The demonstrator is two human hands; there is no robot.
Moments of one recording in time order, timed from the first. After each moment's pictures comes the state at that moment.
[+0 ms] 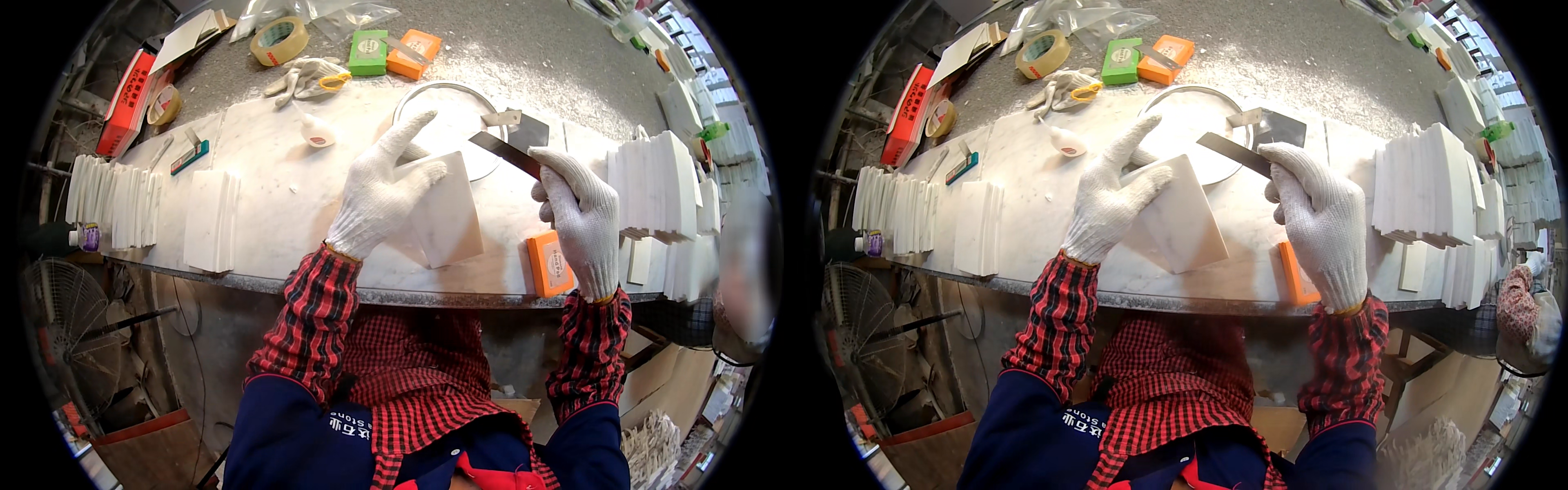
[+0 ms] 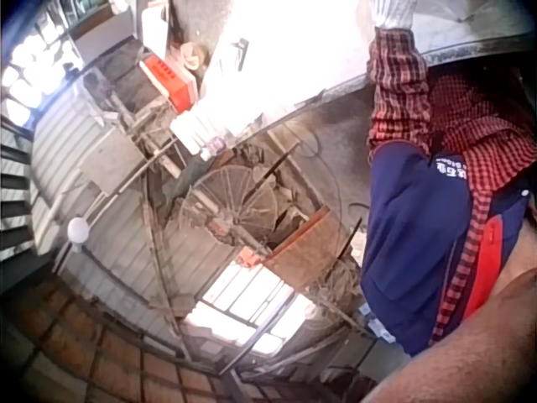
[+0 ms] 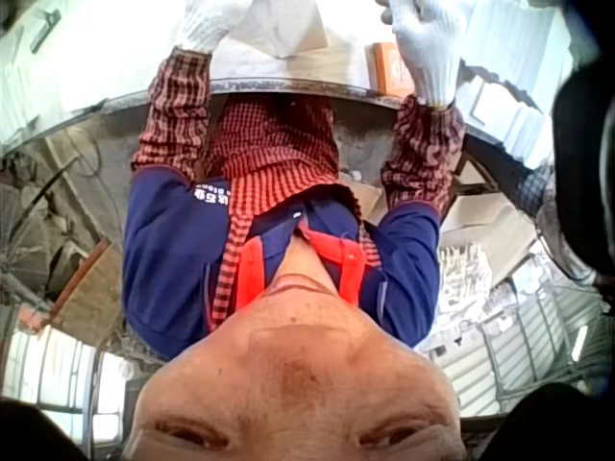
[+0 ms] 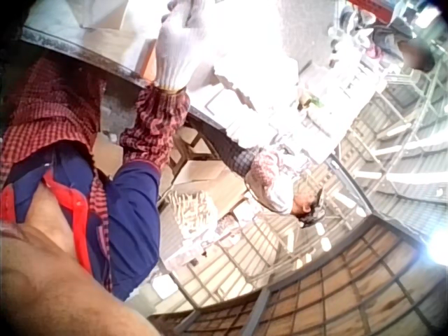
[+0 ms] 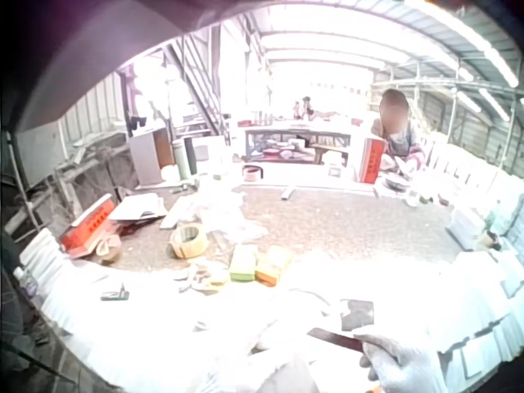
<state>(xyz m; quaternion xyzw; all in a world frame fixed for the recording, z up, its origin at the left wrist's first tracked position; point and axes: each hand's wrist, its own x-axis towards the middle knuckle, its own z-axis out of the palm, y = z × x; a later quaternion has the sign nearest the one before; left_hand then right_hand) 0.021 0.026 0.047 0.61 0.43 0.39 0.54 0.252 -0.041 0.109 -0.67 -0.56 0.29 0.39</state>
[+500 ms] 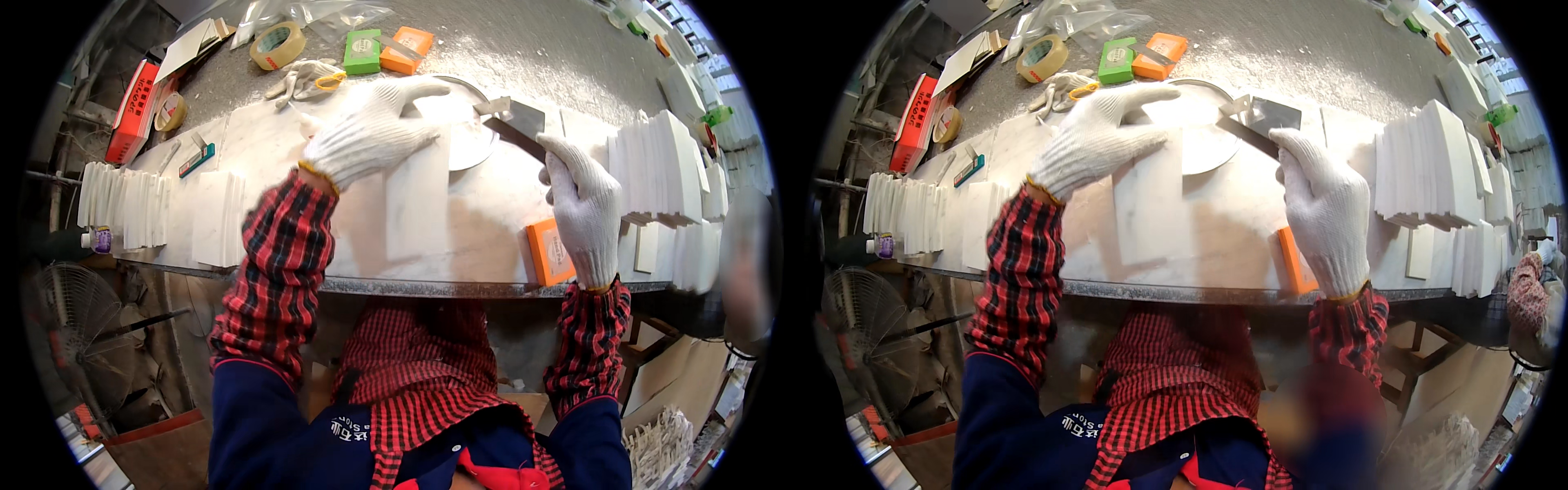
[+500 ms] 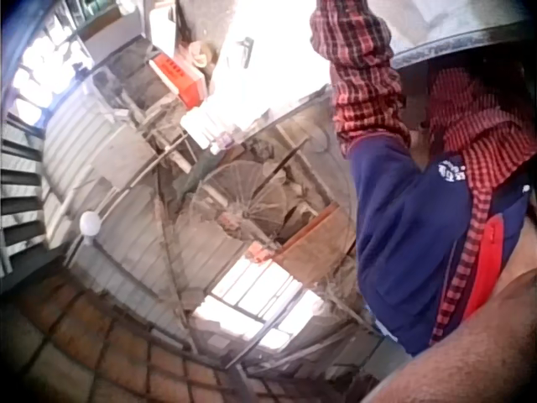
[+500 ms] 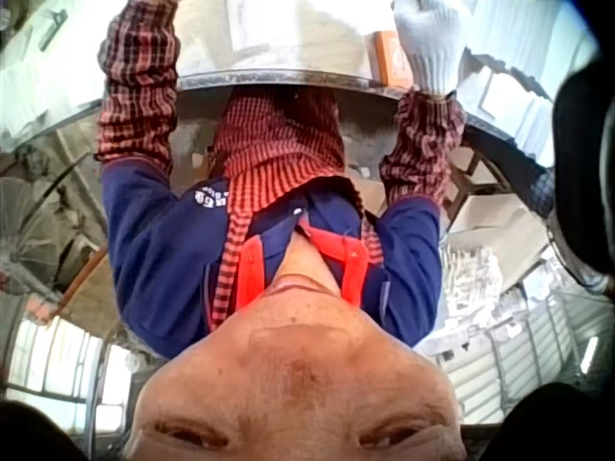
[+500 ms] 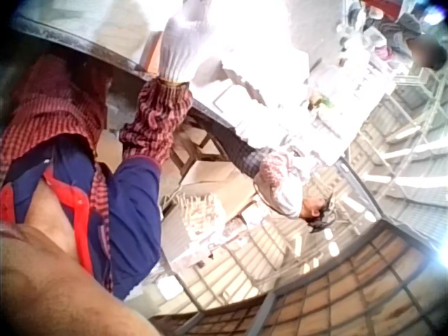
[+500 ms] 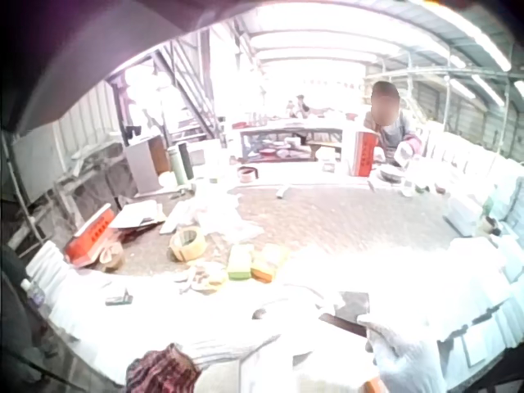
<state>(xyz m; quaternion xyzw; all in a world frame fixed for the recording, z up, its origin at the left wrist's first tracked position) 0.029 0.085 0.095 0.85 0.41 0.16 0.30 0.271 -0.052 0.096 -0.67 -0.62 0.13 0.38</state>
